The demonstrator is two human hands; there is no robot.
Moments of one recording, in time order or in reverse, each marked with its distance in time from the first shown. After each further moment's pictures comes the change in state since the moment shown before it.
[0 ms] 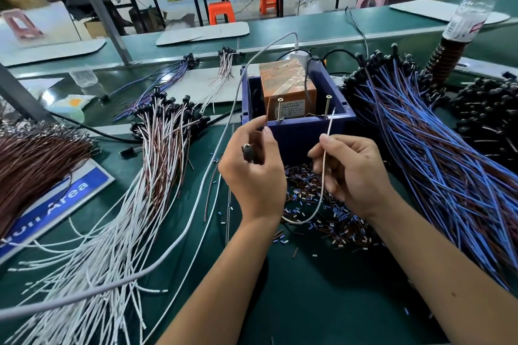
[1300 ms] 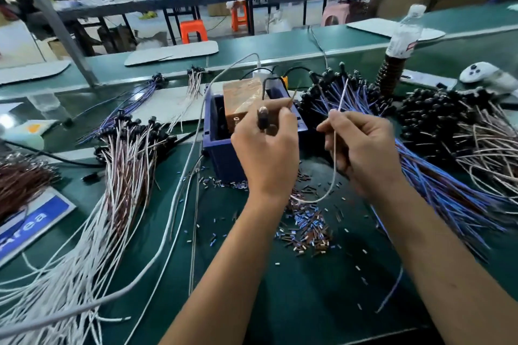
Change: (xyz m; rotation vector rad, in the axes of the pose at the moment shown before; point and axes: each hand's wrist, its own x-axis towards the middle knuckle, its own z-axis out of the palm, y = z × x) left_hand 0.002 0.070 0.060 -0.264 -0.241 -0.167; right_hand 0.003 -0.054 -0.048 -0.170 0.268 -0.198
